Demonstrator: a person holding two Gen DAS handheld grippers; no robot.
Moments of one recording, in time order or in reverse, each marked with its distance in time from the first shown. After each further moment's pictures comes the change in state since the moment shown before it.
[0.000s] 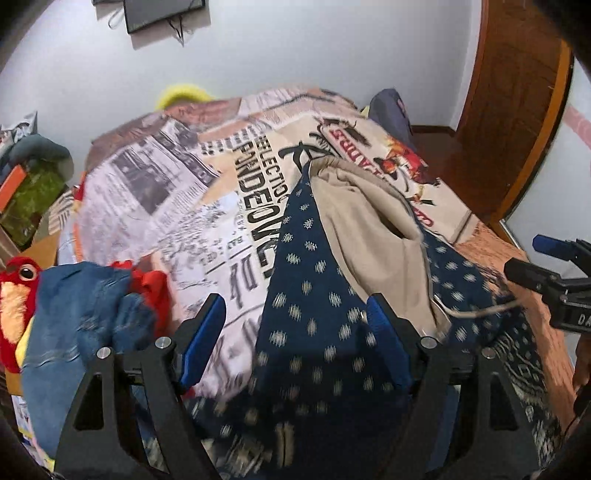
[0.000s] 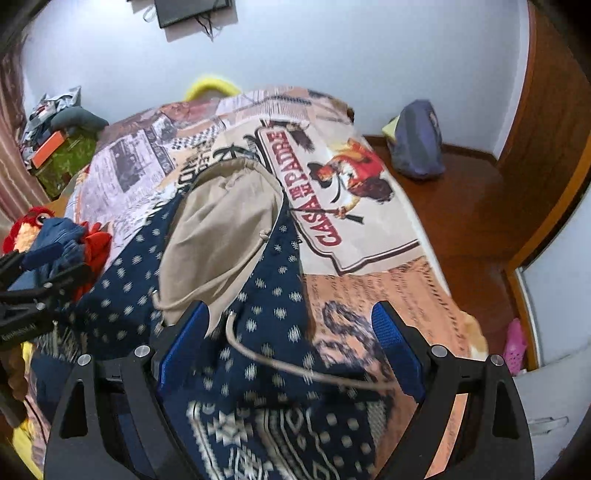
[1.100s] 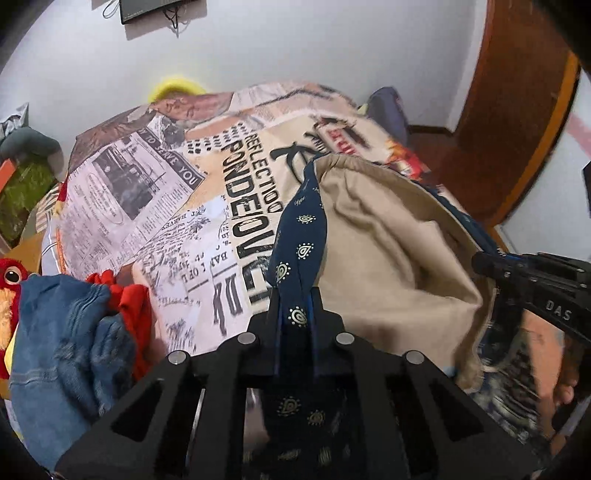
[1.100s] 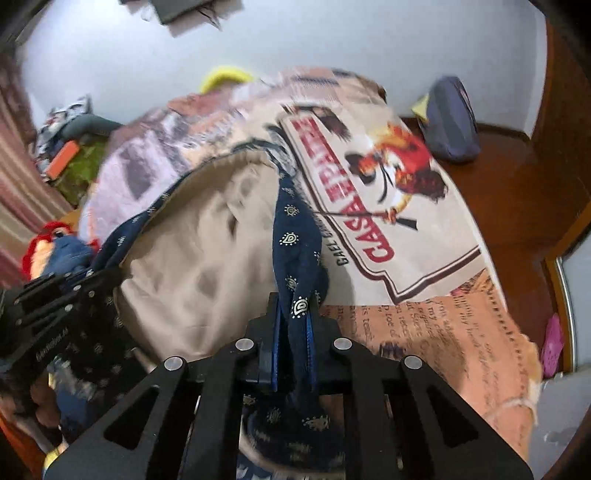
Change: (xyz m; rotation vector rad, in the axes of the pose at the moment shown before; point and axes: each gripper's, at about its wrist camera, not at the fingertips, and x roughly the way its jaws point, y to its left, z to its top) left arm 0.000 0.003 0.015 -0.018 -0.002 -0.065; right arm 0.007 0.009 0.017 0.023 0.007 0.162
